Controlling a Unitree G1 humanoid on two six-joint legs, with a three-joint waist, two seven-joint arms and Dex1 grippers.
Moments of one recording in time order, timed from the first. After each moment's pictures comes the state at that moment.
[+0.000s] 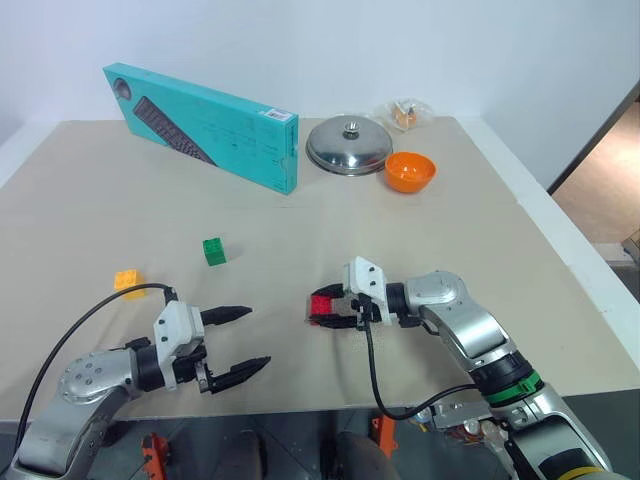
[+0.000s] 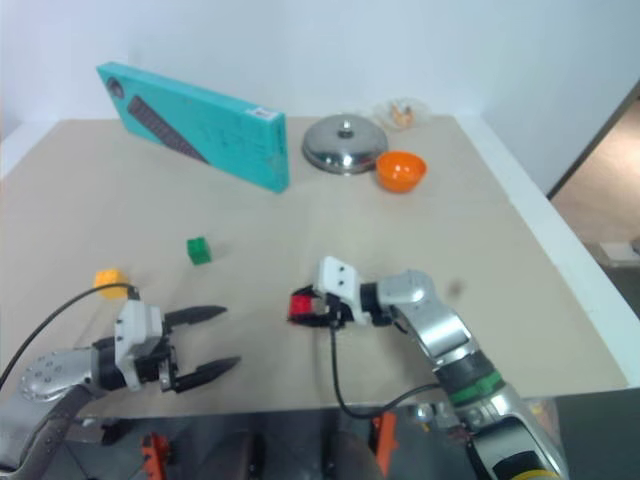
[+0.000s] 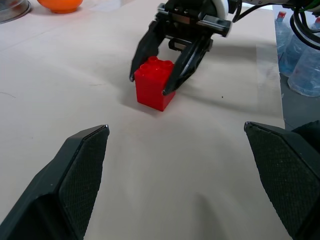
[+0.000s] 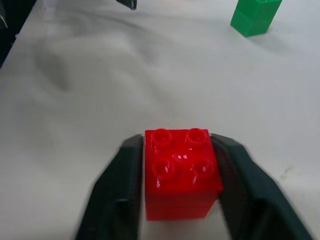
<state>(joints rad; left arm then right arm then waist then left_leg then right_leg) 0.15 0.64 0.07 -0.42 -0.51 0.19 -0.99 -0.52 -0.51 0.36 0.04 0.19 0.23 1.11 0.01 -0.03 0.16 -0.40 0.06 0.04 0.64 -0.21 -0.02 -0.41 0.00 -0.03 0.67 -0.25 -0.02</state>
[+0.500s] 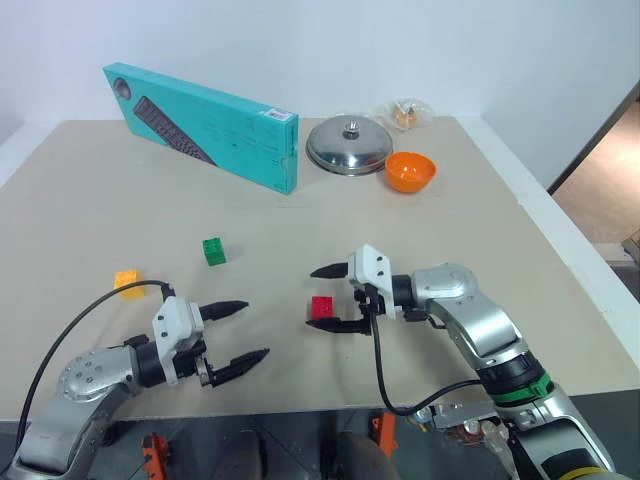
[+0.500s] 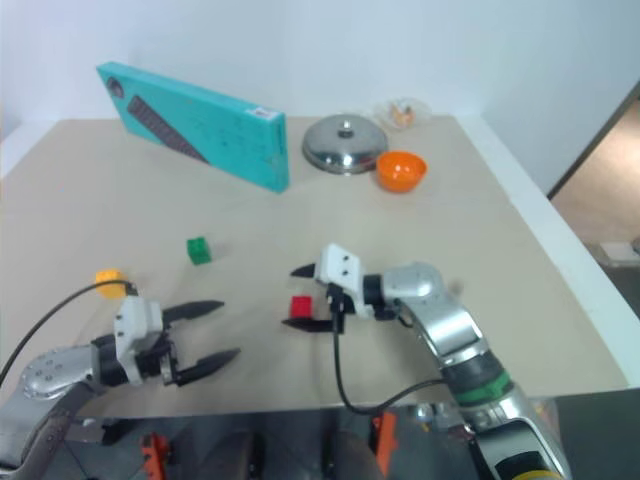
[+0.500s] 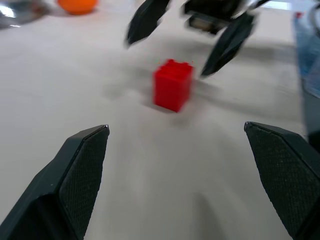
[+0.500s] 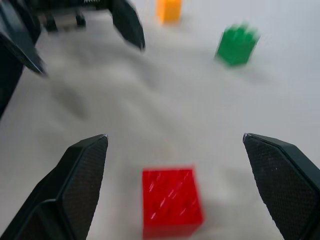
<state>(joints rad) 0.13 0.62 0.09 -0.41 -0.49 0.20 -0.90 -0.51 -0.53 0.27 -0.17 0.27 0.38 1.07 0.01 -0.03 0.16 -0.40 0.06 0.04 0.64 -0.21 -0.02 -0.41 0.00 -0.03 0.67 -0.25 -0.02</state>
